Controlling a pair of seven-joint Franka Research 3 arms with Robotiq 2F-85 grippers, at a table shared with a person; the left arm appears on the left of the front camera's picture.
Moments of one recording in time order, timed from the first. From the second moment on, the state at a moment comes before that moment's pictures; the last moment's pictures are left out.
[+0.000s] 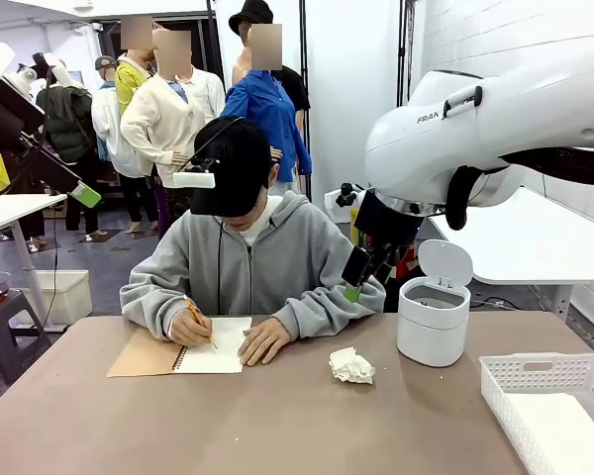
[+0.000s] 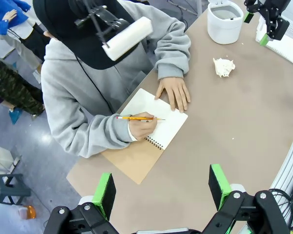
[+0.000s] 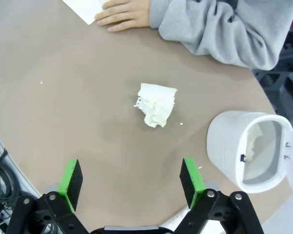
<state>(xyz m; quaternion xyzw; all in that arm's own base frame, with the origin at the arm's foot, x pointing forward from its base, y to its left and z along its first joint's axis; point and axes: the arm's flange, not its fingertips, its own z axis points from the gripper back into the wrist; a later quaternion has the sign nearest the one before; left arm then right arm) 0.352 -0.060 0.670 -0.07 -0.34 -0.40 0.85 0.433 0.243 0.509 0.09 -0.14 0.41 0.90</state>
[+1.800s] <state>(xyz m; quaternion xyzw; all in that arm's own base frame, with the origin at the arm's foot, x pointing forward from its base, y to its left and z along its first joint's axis) 0.352 -0.061 0.670 -0.07 -0.34 -0.40 0.85 0.533 0.301 0.320 0.07 0.02 0.50 0.86</state>
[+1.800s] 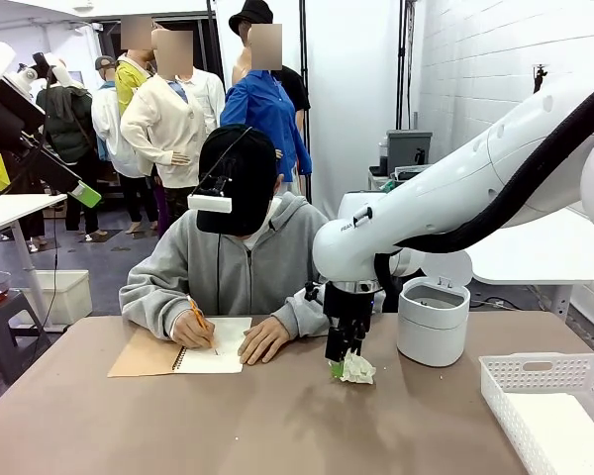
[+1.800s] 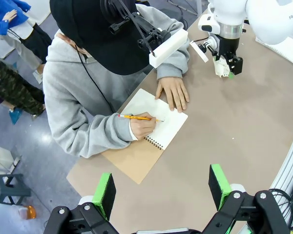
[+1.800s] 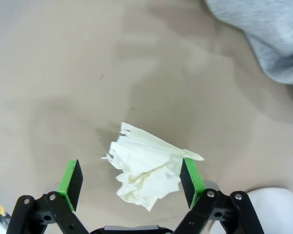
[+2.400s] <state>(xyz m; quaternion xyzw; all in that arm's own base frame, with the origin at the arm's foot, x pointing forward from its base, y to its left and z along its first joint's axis) 0.352 -0.061 0.670 -0.07 -0.34 -0.40 0.85 0.529 0.298 0.312 0.02 0.03 0.53 0.85</state>
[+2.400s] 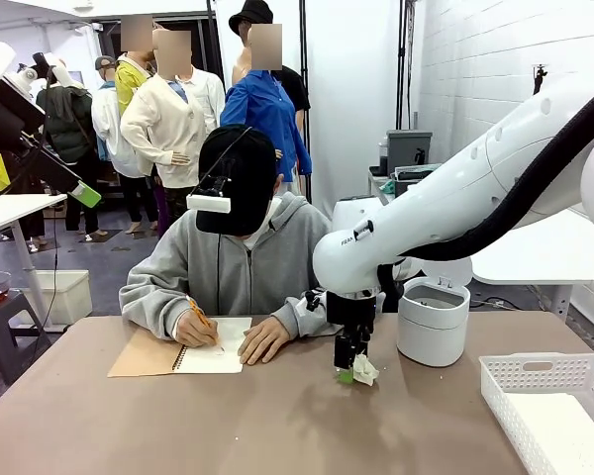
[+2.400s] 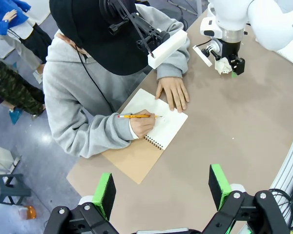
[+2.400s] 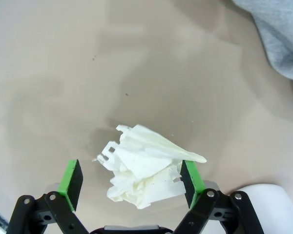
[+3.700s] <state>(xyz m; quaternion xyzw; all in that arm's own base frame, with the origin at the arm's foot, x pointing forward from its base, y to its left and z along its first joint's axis) 0.352 -0.061 0.670 -0.07 -0.34 -0.40 0.85 0.518 0.308 0.336 0.02 0.03 0.52 0.85</state>
